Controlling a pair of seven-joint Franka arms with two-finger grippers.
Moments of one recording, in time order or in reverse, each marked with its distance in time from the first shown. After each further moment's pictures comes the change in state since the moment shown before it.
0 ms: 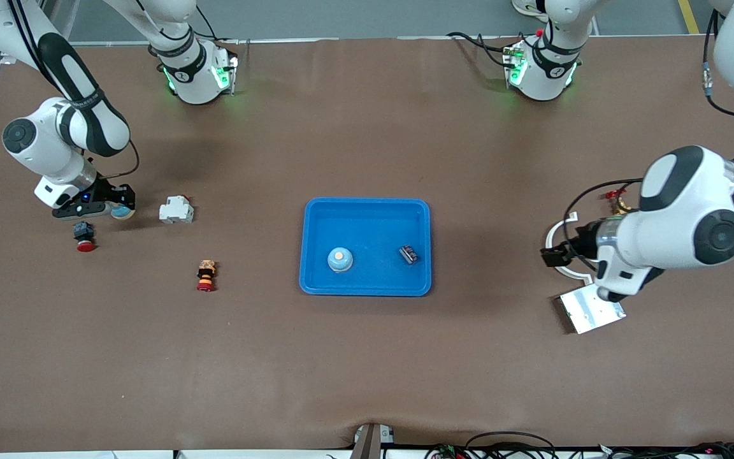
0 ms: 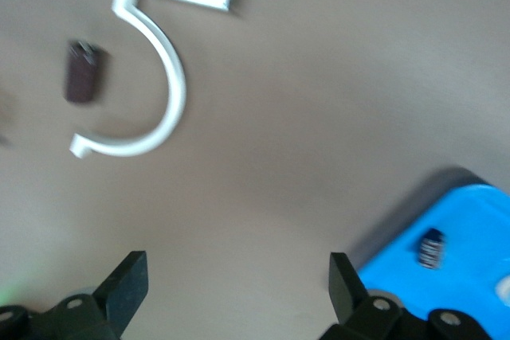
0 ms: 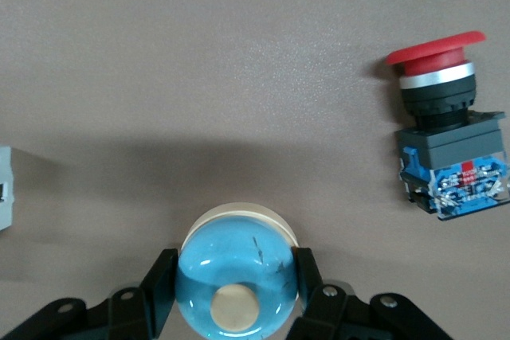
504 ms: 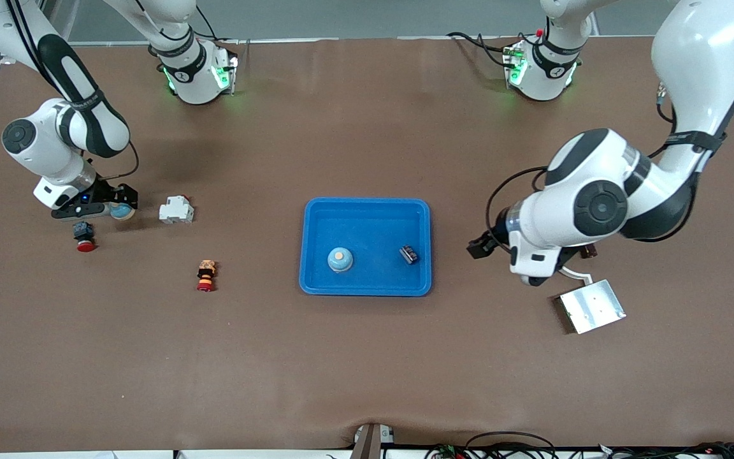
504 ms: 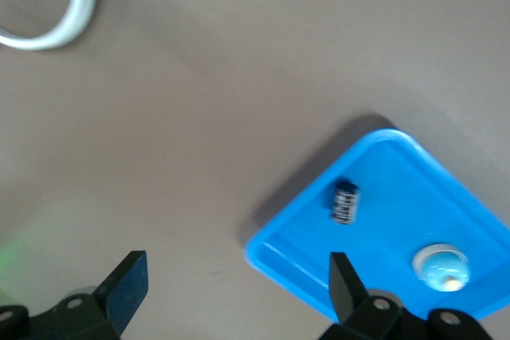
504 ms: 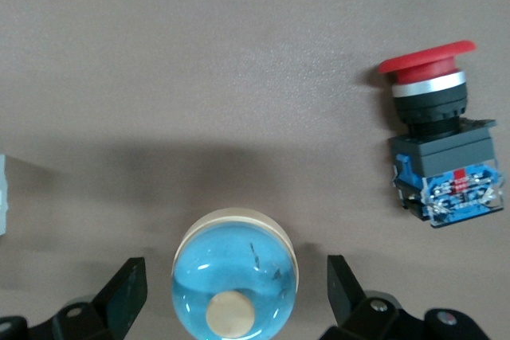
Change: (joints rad) left arm -0.229 0.014 0.029 0.034 -0.005 0.091 -0.310; right arm -0.001 0.006 -0.001 0.009 0.000 0.008 0.000
